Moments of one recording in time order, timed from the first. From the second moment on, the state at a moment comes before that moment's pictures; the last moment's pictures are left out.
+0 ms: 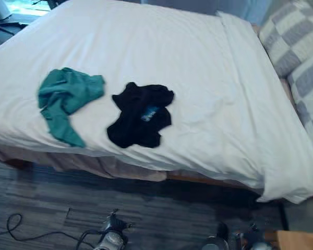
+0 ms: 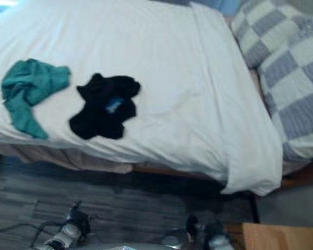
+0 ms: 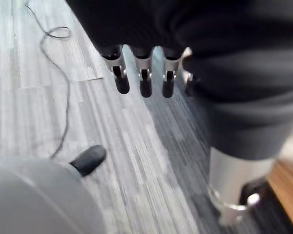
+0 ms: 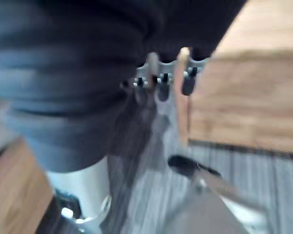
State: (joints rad) left arm -0.13 0.29 -0.28 1.26 0.09 -0.04 0.27; right arm 0.01 -0.15 0.12 1.13 -0.03 0.01 -0.29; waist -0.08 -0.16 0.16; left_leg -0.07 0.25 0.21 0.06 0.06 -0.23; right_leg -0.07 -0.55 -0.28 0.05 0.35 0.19
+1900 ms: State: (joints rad) left arm -0.13 0.20 -0.22 1.19 0.14 -0.04 0.24; right arm -0.05 -0.25 0.24 1.16 -0.10 0.01 -0.21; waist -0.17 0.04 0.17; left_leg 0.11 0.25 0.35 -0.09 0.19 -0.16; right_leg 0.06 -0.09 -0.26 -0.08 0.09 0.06
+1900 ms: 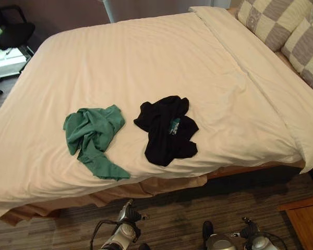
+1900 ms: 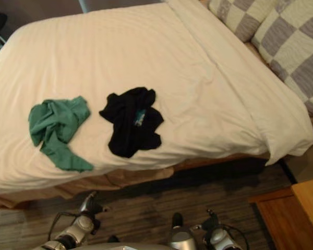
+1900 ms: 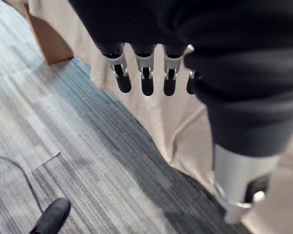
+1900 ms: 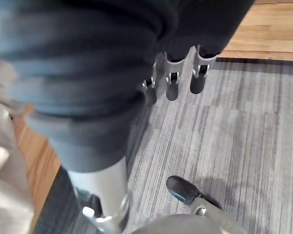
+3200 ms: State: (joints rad) left arm -0.42 0.98 -0.09 0.49 0.26 -0.12 0.45; right arm -0.38 -0.86 0.26 0.14 -0.39 -0.20 -0.34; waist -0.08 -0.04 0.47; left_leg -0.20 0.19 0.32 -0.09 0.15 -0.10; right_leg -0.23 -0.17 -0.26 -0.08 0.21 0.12
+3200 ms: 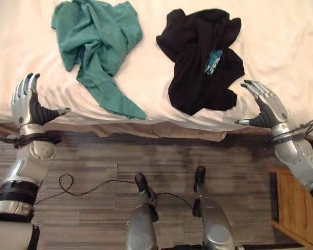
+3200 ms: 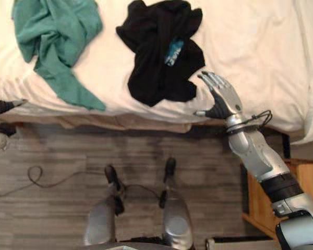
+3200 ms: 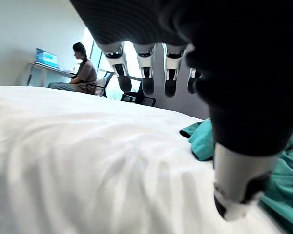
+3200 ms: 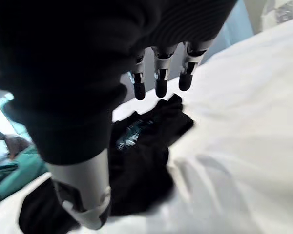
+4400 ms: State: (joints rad) left arm -0.57 0.97 0.05 0.55 0.45 -0.01 0.44; right arm -0.35 -0.70 0.09 -0.11 -0.27 -0.27 -0.31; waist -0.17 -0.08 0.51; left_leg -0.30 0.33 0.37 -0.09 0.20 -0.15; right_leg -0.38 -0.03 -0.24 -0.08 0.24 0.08
